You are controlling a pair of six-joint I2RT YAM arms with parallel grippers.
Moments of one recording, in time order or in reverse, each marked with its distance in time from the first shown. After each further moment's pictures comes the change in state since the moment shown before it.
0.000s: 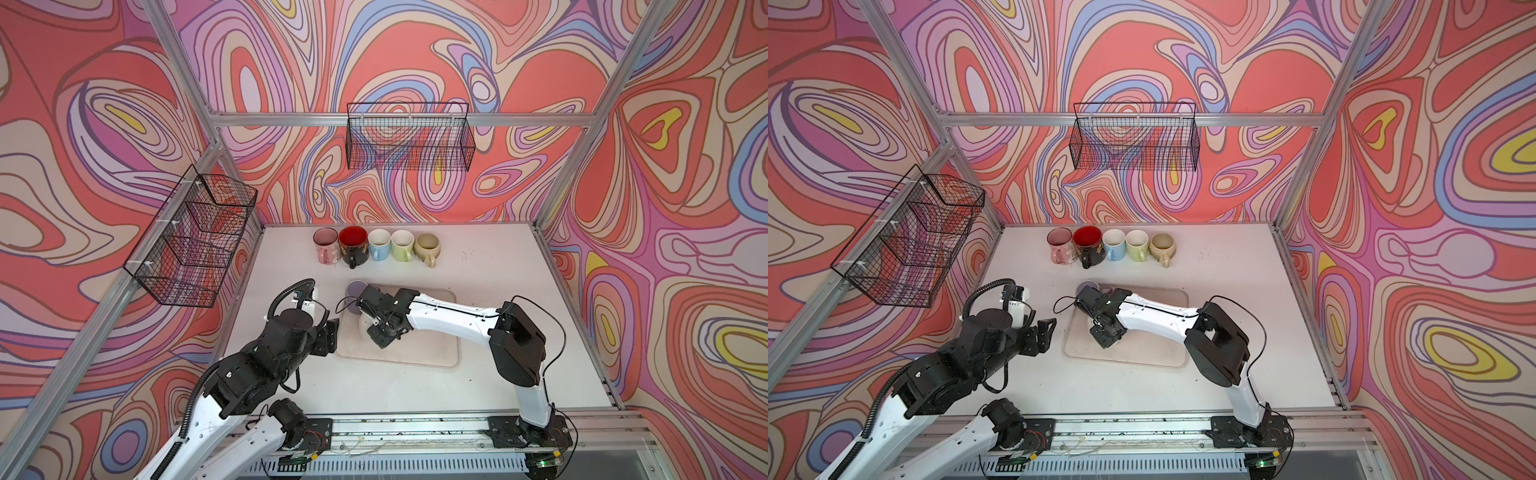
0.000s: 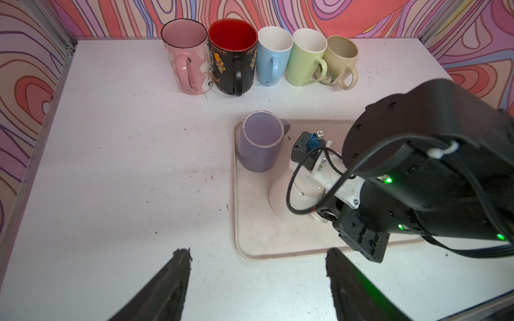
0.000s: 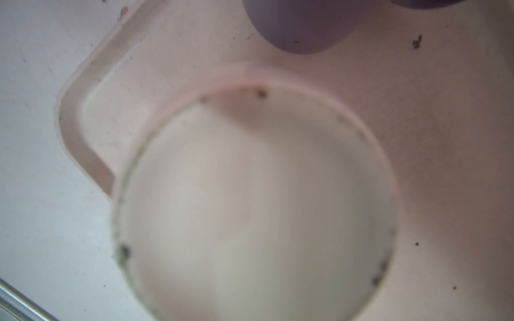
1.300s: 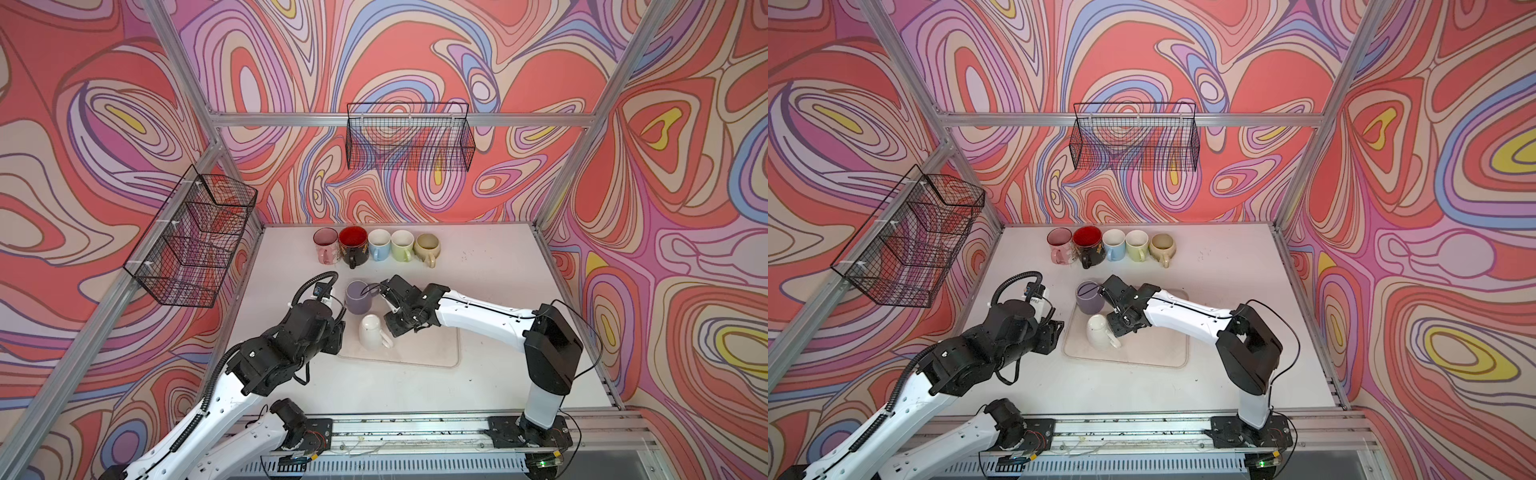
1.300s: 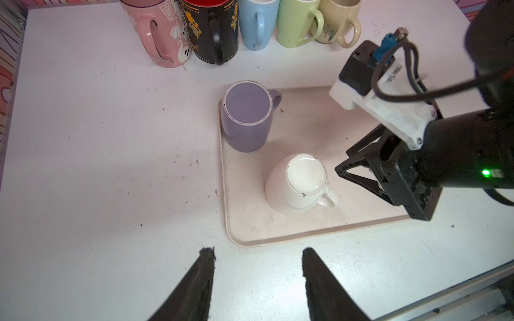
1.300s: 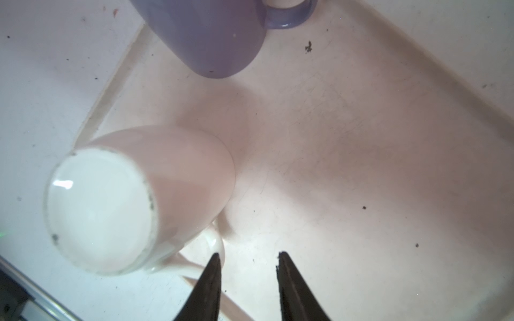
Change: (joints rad) left arm -0.024 0.121 0.016 -0.011 0.045 0.006; right arm -0.085 -0.209 -0.195 0.132 -0.022 0.111
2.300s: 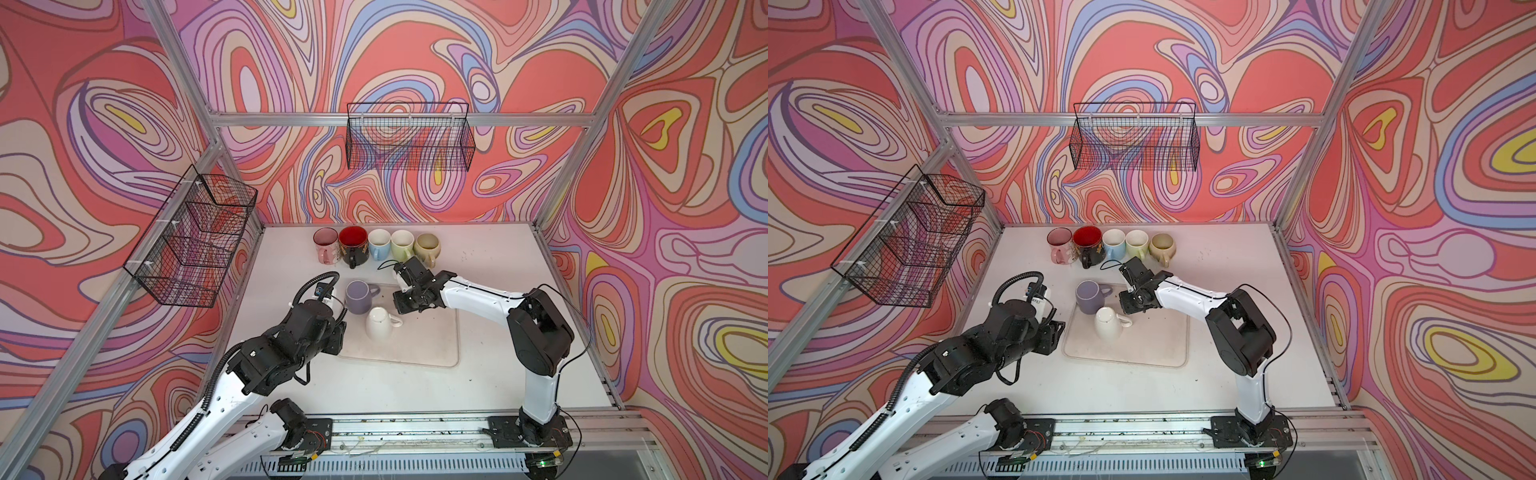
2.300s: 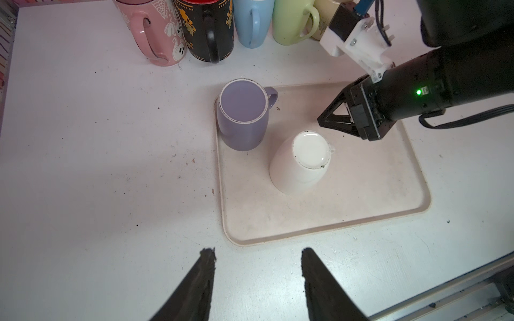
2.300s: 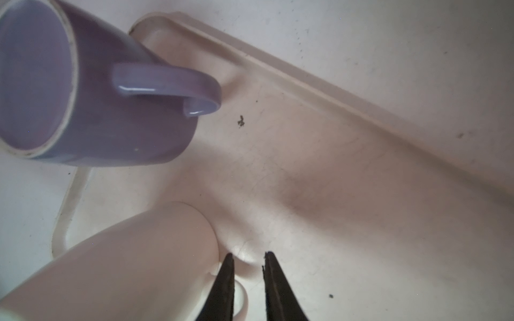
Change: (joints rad) left arm -0.006 0.014 0.000 0.000 0.020 0.002; right arm -0.198 0.109 -0.027 0.224 -0.139 0.011
